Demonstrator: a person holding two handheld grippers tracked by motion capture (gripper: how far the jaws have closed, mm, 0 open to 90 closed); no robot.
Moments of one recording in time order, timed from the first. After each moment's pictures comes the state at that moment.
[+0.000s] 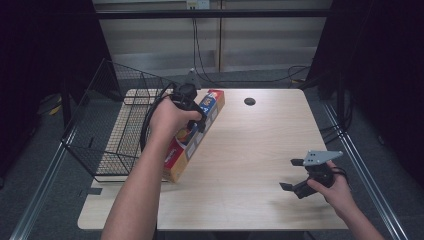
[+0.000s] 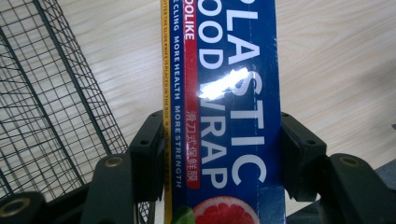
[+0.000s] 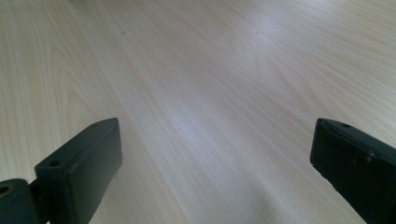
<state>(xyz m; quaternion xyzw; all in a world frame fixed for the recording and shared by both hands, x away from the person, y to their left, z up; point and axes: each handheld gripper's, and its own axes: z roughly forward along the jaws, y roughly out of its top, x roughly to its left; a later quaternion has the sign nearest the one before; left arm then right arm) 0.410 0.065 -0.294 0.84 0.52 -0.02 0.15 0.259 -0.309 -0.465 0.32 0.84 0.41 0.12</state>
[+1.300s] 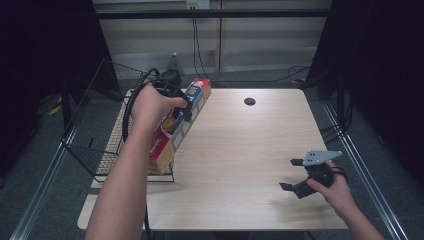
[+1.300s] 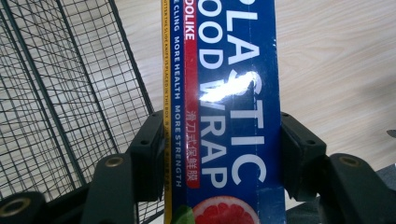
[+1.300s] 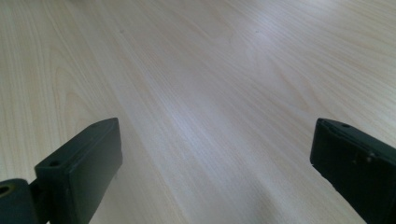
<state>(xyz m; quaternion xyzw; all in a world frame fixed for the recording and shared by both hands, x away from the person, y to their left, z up) 0.414 0.096 -0.256 0.82 0.55 0.00 0.15 0.260 -0.309 -0.465 0.32 0.85 0.41 0.12</state>
